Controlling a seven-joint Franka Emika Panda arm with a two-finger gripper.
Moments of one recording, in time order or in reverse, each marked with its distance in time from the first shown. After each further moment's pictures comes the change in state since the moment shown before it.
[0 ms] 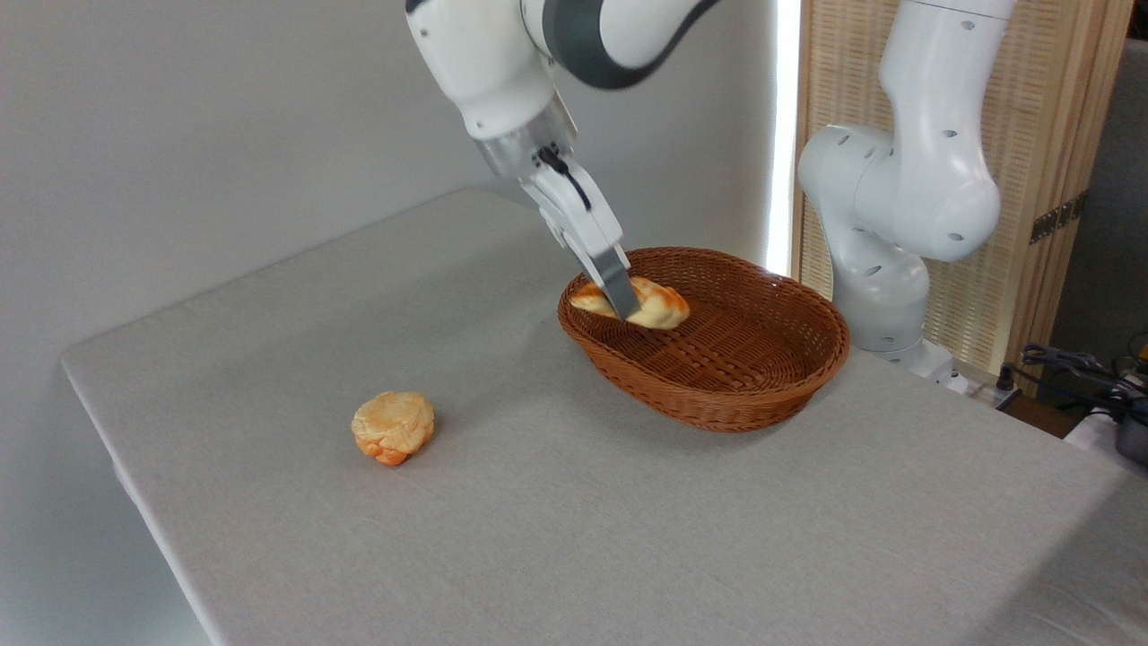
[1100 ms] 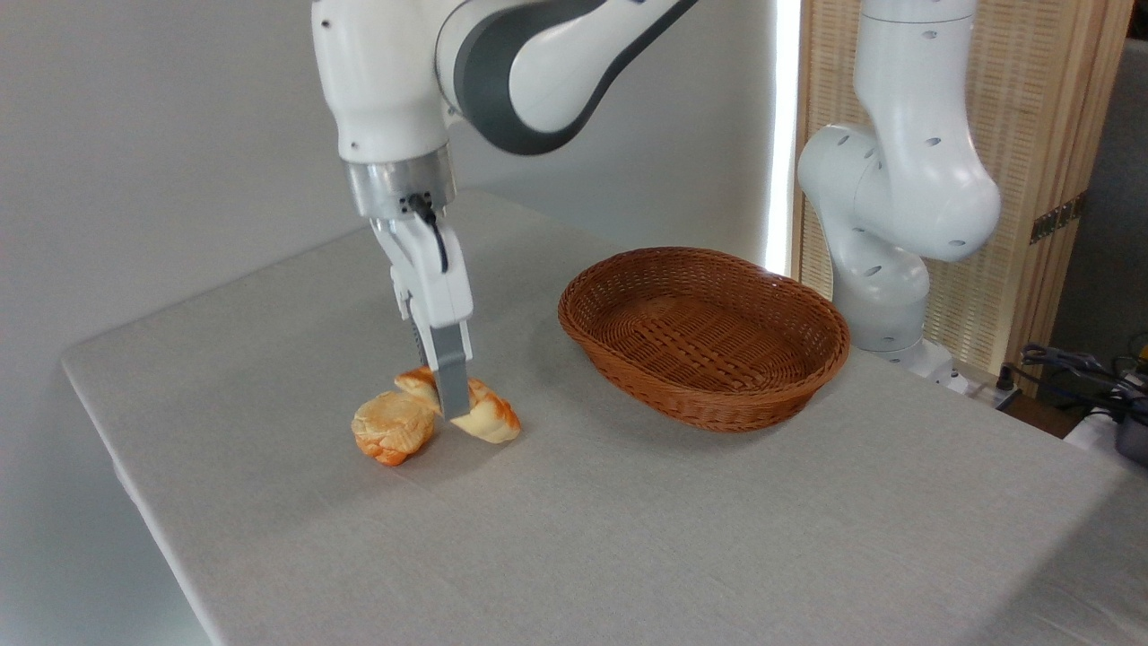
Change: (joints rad) arm 0.008 0.292 0.049 0.207 0.062 0.458 0.005
